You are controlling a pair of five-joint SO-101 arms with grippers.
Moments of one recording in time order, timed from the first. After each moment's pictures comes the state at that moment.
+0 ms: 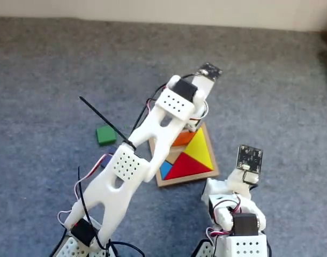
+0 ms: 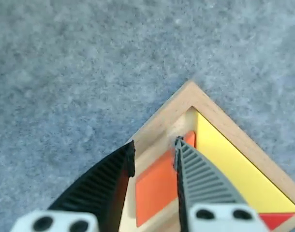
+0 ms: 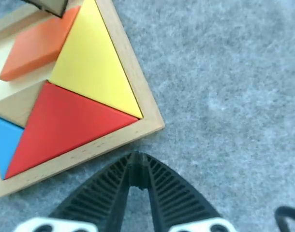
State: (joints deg) left arm 29.2 68.0 -78.6 99.2 6.5; right arm -7.0 -104.1 96.0 71.2 -13.4
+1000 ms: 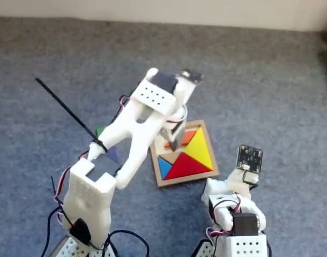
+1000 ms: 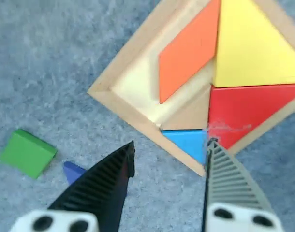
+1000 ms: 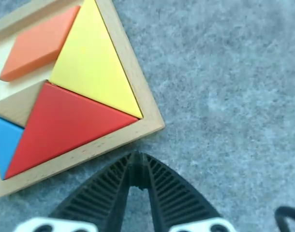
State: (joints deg) left arm 25.3 27.4 -20.6 95.3 0.8; right arm -7.0 -104.1 96.0 71.2 -13.4
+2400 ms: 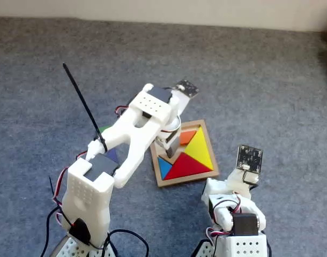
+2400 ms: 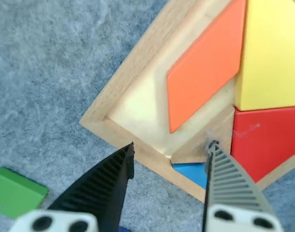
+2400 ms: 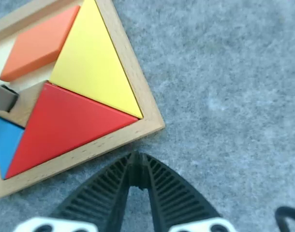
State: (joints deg) left arm 23.9 26.9 -6.4 79.4 -3.6; right arm -7.0 -104.1 96.0 71.2 -13.4
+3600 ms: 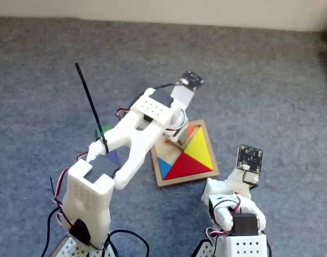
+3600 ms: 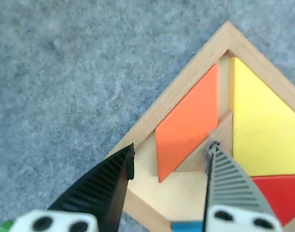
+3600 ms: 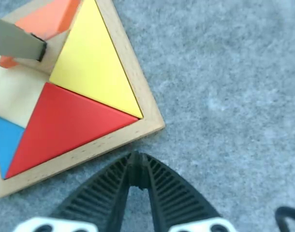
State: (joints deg) left arm 25.0 26.3 -4.1 63.8 -1.5; right arm -7.0 -104.1 96.0 71.2 -13.4
